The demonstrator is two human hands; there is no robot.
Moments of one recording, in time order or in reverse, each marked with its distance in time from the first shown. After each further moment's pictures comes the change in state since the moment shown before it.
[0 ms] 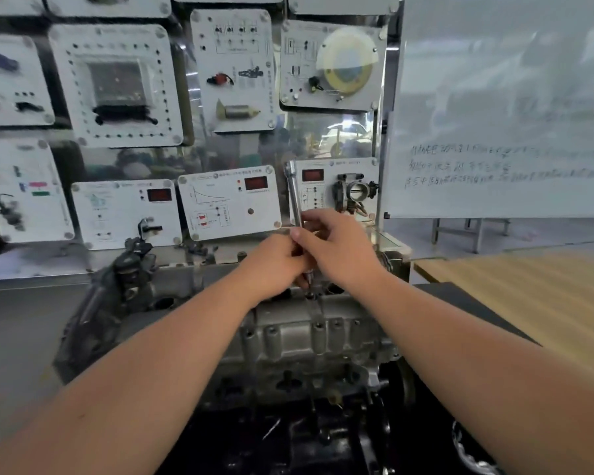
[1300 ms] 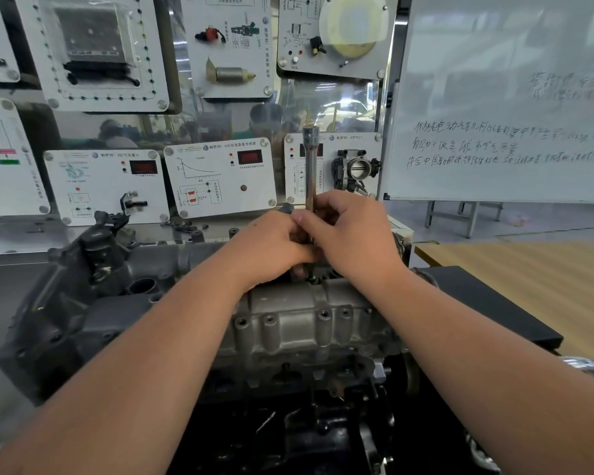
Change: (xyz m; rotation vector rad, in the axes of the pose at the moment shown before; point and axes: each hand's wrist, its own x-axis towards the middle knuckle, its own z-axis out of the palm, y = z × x) left_hand 0.008 -0.024 0.000 -0.008 -0.039 -0.033; right_hand -0.005 0.008 0.008 -0.087 0.140 -0.072
